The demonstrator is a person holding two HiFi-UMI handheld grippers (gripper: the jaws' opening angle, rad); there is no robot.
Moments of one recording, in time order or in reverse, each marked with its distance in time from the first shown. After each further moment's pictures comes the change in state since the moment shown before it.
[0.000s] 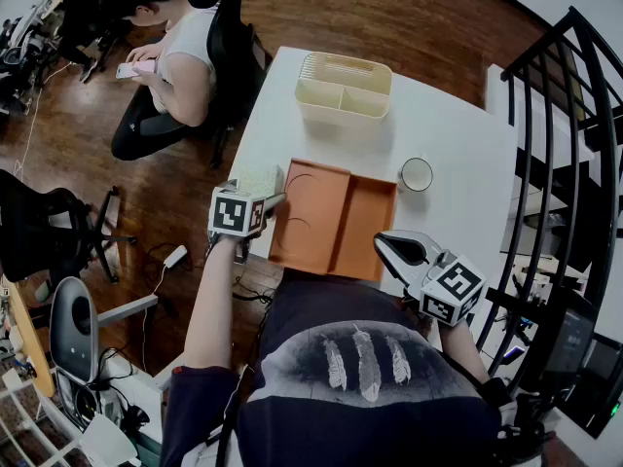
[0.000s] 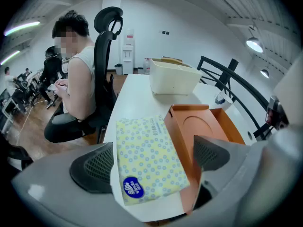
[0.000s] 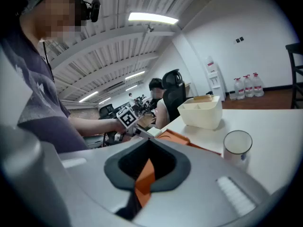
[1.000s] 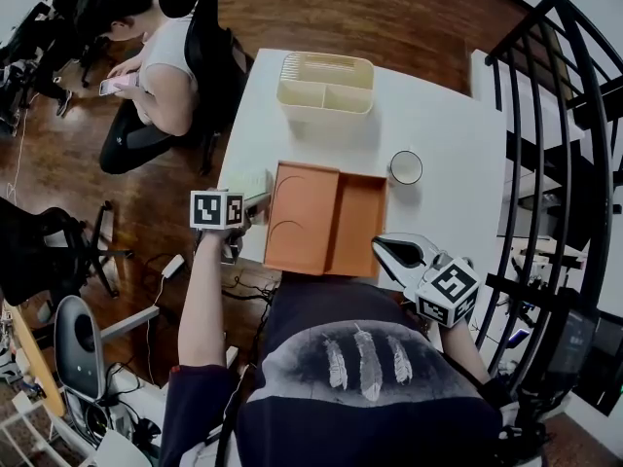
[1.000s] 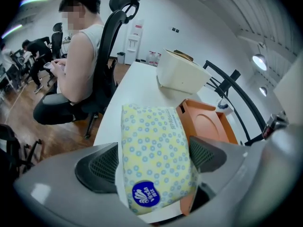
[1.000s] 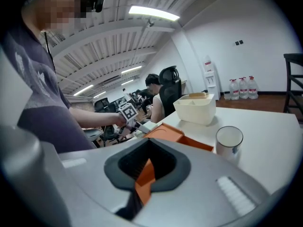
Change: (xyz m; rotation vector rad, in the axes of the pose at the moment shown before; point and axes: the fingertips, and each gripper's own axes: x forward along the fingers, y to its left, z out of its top) left arm 0.022 0.017 -0.019 -0.161 0.055 -0.089; right arm -0.011 -0.005 -0.017 -0.032 0.069 -0.053
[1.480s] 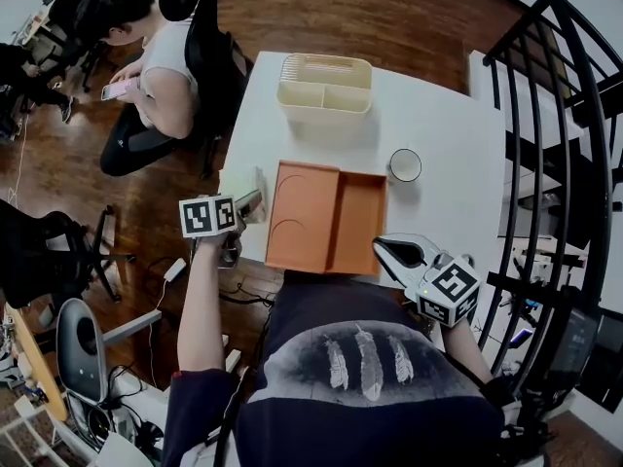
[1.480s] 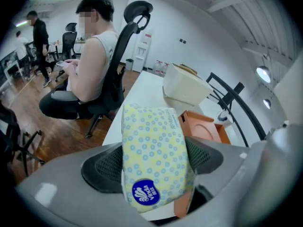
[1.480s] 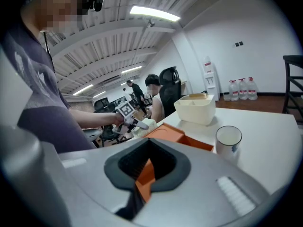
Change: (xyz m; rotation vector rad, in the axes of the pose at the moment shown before) left arm -0.022 0.005 0.010 -0.100 -0.098 0.011; right arm -0.006 0.001 0.000 -0.002 0.000 -0.008
